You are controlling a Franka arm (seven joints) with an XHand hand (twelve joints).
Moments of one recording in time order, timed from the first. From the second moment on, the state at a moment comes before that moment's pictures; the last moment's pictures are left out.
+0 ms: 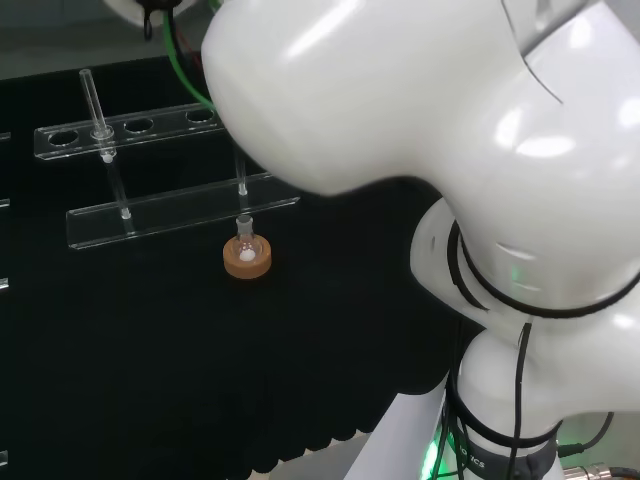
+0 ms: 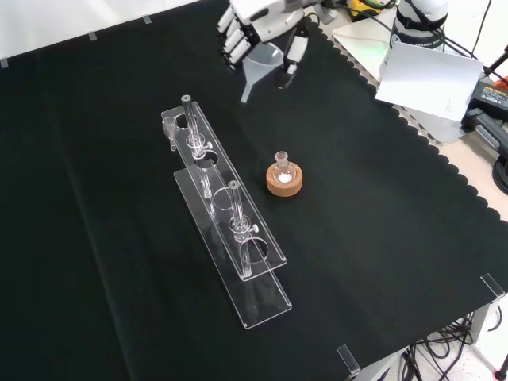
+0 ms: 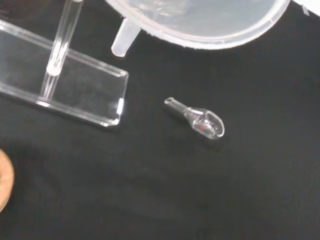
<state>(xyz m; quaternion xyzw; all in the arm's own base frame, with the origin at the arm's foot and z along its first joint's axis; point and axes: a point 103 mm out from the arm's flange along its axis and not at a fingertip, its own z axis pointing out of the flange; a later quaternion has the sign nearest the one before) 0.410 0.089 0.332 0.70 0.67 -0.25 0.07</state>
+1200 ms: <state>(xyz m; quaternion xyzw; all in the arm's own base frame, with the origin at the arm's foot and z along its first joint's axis) 0.521 0.069 0.342 0.69 0.68 -0.24 0.07</state>
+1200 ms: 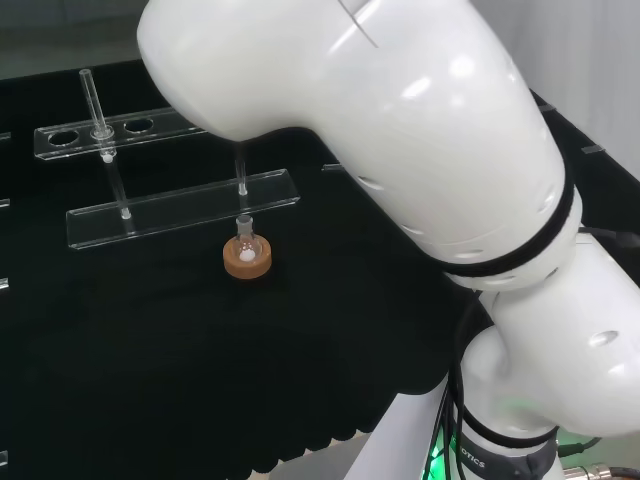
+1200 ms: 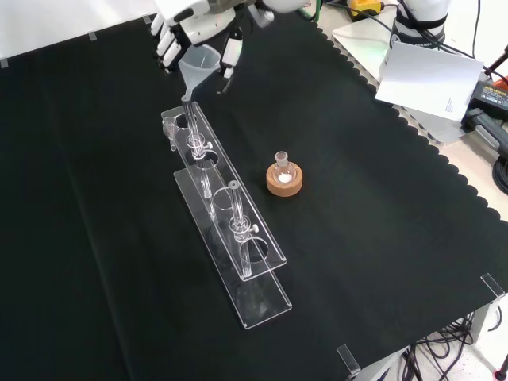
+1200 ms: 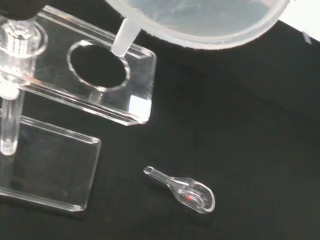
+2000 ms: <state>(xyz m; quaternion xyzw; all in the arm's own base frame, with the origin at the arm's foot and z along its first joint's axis) 0.533 0.068 0.319 0.68 0.69 -0.25 0.05</state>
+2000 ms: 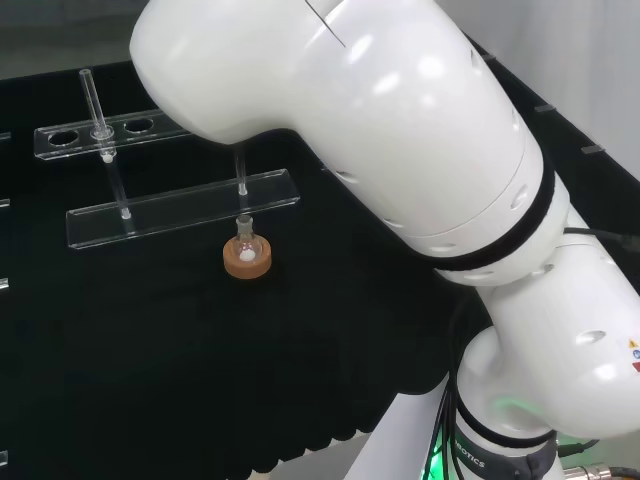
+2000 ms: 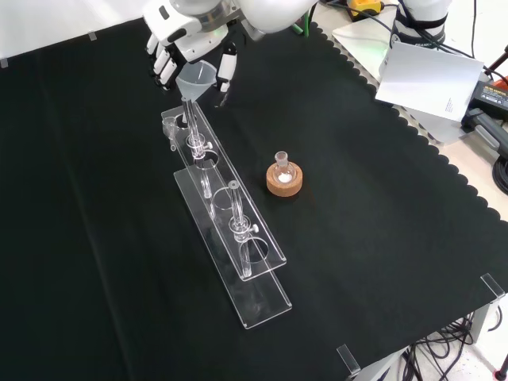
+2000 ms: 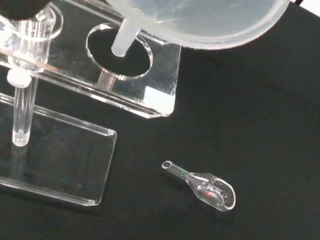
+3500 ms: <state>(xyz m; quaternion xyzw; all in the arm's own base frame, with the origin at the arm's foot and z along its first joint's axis) 0.521 0.067 0.303 0.69 0.69 -0.24 0.00</state>
